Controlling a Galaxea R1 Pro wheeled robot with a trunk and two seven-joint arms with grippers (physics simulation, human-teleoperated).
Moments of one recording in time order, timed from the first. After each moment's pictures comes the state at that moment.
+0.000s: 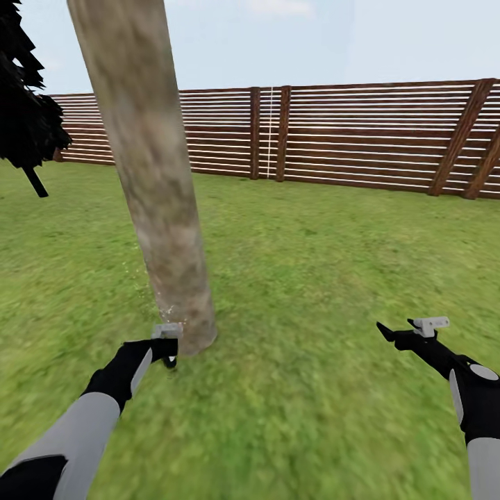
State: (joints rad) left arm -0.80 0.04 0.10 -0.59 -0.06 0.45 -0.13; right arm -0.62 -0.23 -0.58 -0.93 0.24 0.06 0.70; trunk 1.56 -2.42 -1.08
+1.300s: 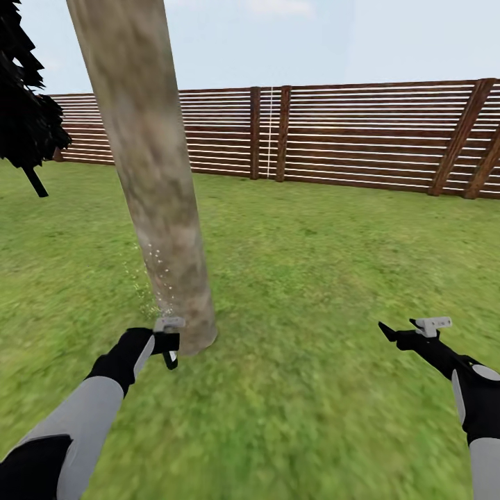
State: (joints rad) left arm -0.88 0.04 0.10 -0.55 -0.06 0.59 -0.13; right arm -0.62 -0.24 -0.58 -0.93 0.24 0.05 0.70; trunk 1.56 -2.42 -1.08
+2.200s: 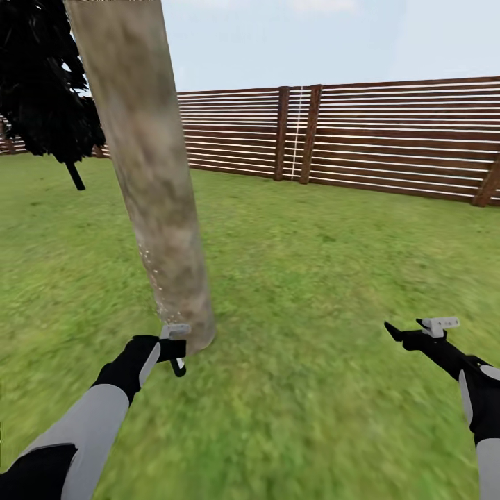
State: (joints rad) left arm -0.84 0.01 0.10 -0.55 -0.03 0.58 -0.13; right arm -0.62 -0.26 -0.59 -0.93 0.24 0.05 0.70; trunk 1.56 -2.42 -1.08
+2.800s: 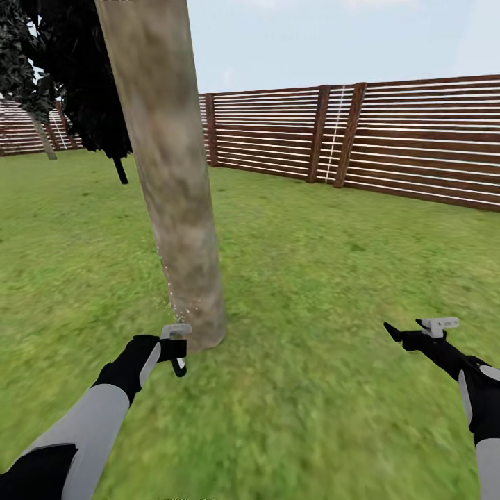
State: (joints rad) left arm -0.84 0.01 0.10 -0.55 -0.03 0.58 -0.13; right arm -0.62 -0.26 -0.59 -0.92 0.24 0.05 0.70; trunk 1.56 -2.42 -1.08
